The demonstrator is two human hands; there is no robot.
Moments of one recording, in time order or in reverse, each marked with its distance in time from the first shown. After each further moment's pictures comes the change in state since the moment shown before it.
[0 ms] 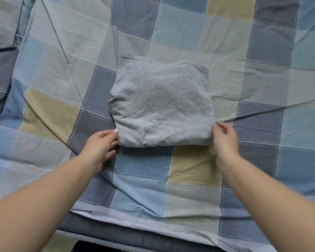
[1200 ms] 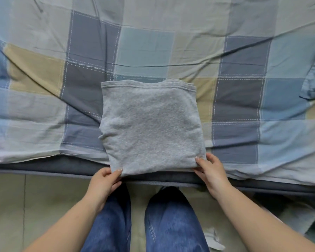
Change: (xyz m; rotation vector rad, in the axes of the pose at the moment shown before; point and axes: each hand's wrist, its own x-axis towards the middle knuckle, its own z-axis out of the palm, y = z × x) left_hand -0.116 -0.204 -0.058 0.027 -0.061 -0.236; right_hand -0.146 0.189 -0.095 0.171 -0.238 0.488
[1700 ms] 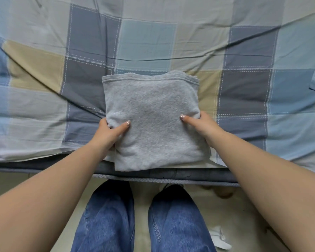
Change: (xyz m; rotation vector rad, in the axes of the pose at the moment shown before) left_hand 0.042 0.104 0.026 0.231 -0.109 0.247; right_hand 0.043 -0.088 0.054 -0.492 -0.197 -0.297
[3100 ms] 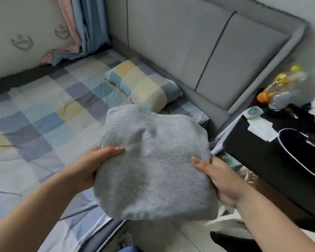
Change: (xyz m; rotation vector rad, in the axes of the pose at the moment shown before) left_hand -0.476 0.224 -0.002 0.432 -1.023 0.337; right_hand -0.643 -0.056 -0.008 1.040 0.404 -0.443
